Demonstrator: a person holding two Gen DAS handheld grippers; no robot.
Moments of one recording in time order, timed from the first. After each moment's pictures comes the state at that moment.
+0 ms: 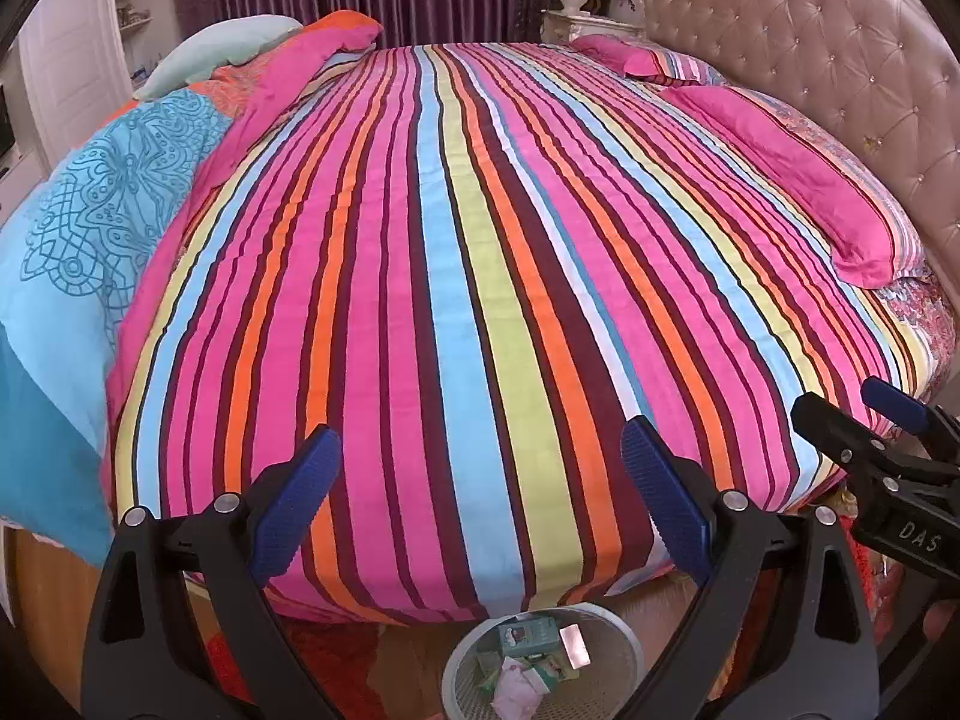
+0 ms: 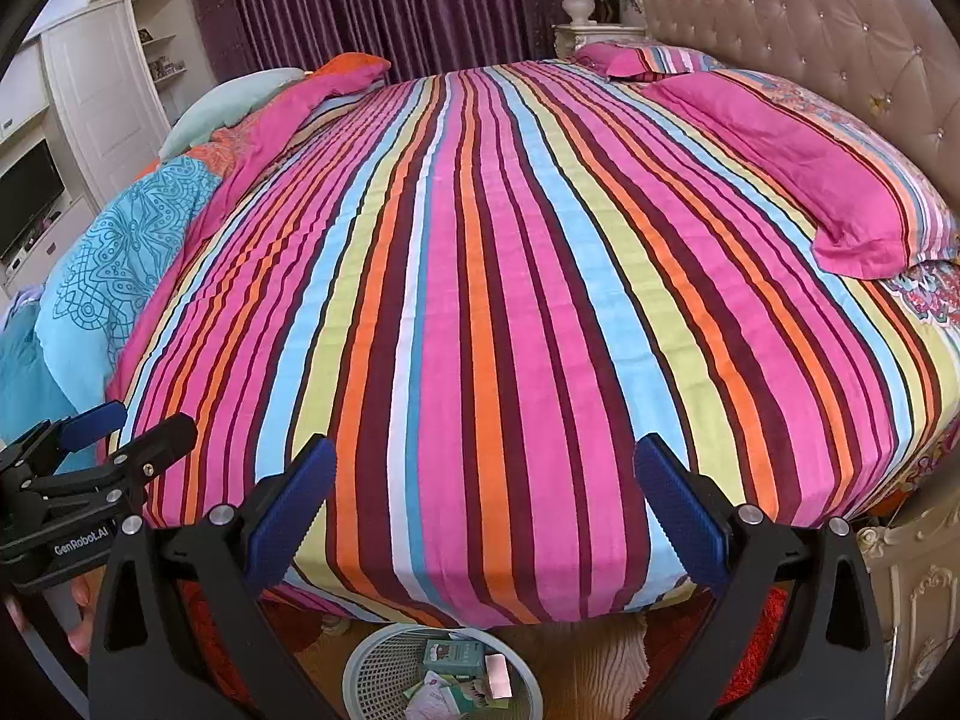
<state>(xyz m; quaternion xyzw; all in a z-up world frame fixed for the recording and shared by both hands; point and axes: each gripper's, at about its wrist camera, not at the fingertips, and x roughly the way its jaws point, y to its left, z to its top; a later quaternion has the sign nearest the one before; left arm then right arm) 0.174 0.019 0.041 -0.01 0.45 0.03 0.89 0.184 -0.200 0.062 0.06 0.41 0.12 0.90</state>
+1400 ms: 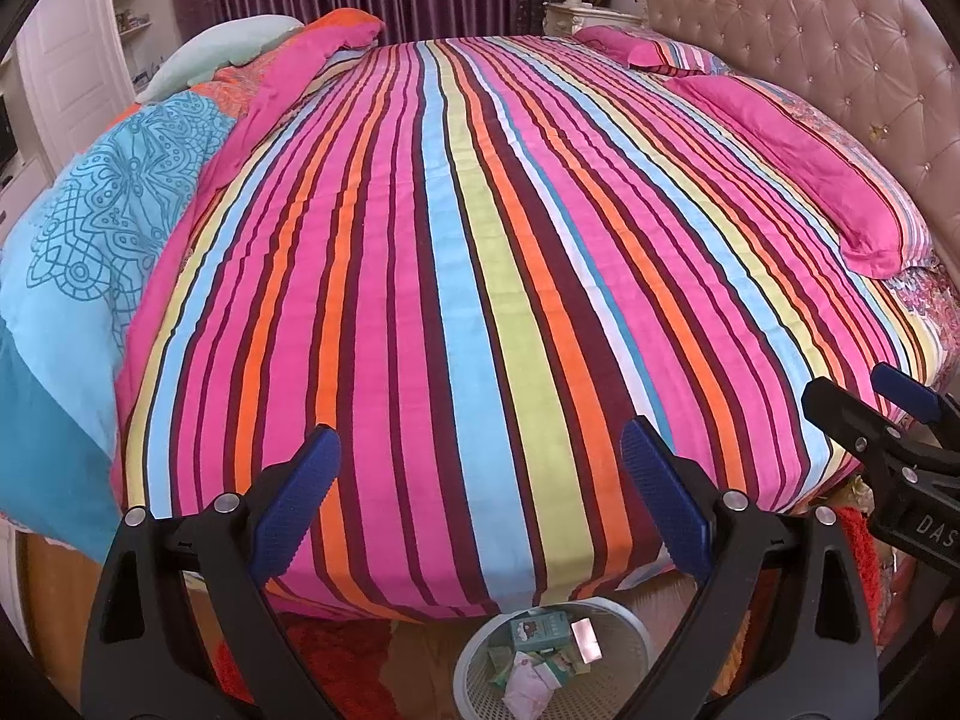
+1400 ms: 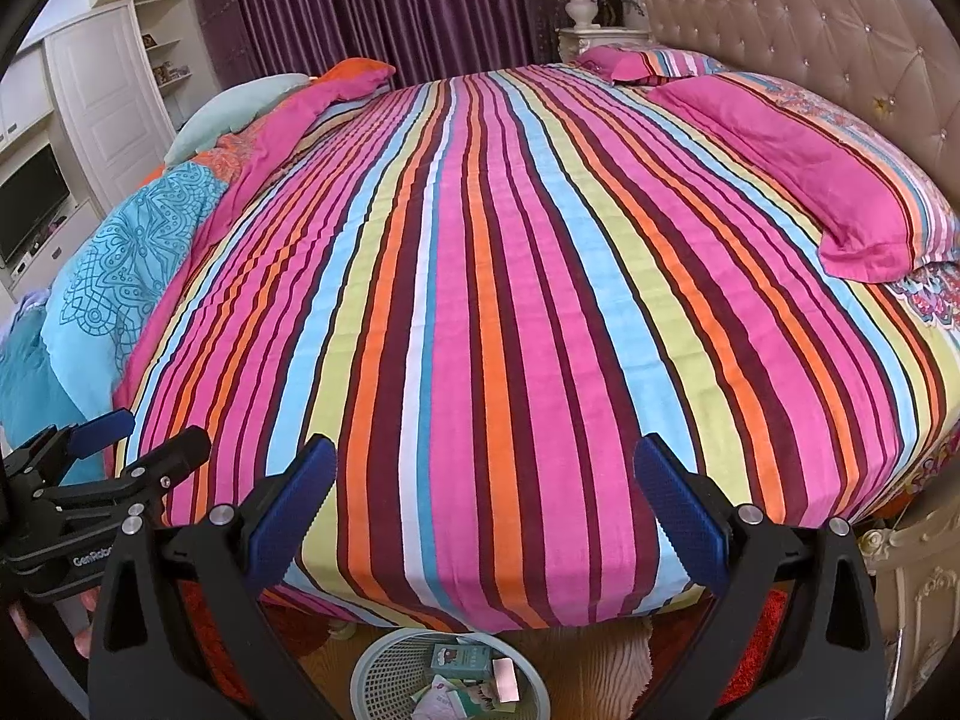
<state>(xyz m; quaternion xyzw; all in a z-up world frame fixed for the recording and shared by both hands) 0.176 0.018 0.042 0.01 0.45 0.04 0.89 0.184 -0.197 0.066 0.06 0.40 0.13 0.90</state>
